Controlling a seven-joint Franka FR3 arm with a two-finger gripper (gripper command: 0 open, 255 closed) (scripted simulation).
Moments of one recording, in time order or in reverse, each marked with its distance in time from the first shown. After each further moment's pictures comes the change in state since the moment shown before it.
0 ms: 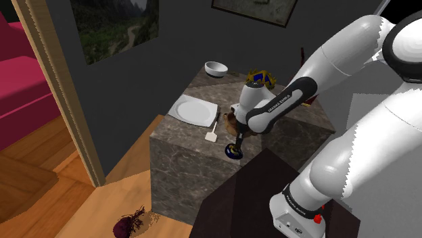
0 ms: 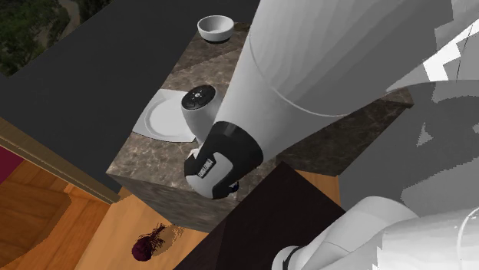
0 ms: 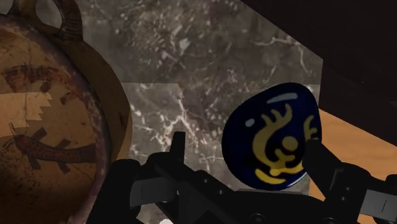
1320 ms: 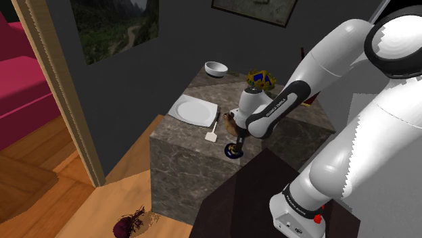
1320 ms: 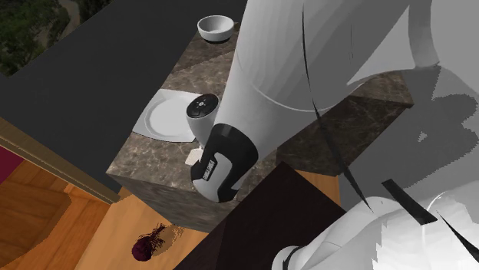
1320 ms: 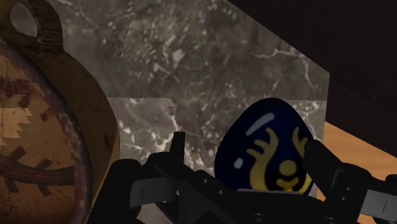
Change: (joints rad) arm -0.010 0.082 -0.012 -0.001 -0.043 0.058 0.023
